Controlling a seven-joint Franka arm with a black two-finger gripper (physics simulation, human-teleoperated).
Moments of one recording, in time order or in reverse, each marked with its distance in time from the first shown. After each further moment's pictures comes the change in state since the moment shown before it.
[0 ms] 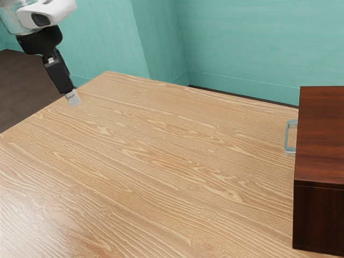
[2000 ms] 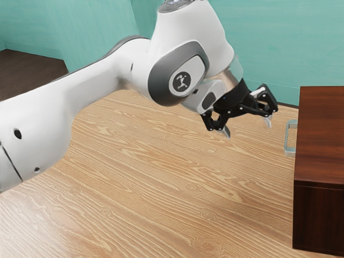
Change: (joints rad) arm -0.232 0.388 -0.204 -0.012 -0.007 0.636 1.707
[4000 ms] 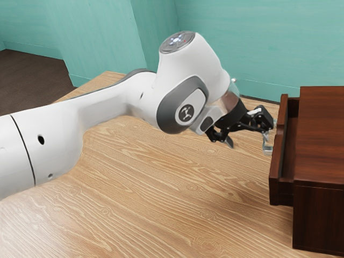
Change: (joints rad) arm 0.078 0.027 -0.046 -0.164 -0.006 0.271 0.153
